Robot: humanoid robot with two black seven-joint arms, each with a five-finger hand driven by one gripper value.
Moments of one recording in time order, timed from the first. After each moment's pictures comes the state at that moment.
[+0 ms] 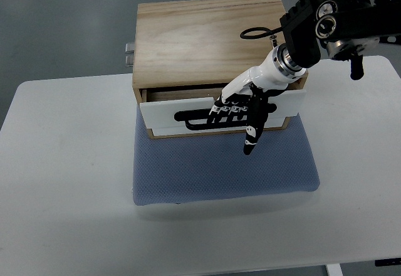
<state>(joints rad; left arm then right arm) 0.00 0.00 0.14 -0.12 0.10 -0.07 -0.04 2.02 -0.39 -0.68 1.46 -0.16 0.51 -0.16</state>
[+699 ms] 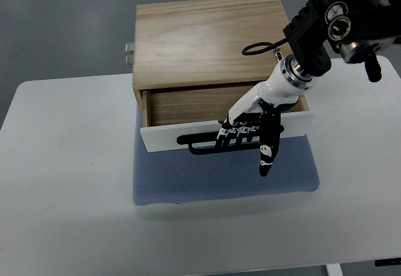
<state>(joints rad) 0.00 0.00 0.14 -0.12 0.10 -0.07 -0.04 2.09 -0.42 -0.71 1.55 -0.16 0.61 -0.15</state>
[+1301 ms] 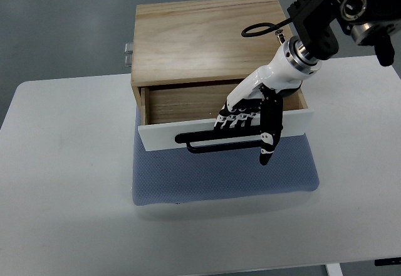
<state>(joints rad) 0.00 0.00 0.14 -0.12 0.10 -0.07 -0.04 2.18 -0.46 -0.70 1.58 -0.16 0.61 -0.15</state>
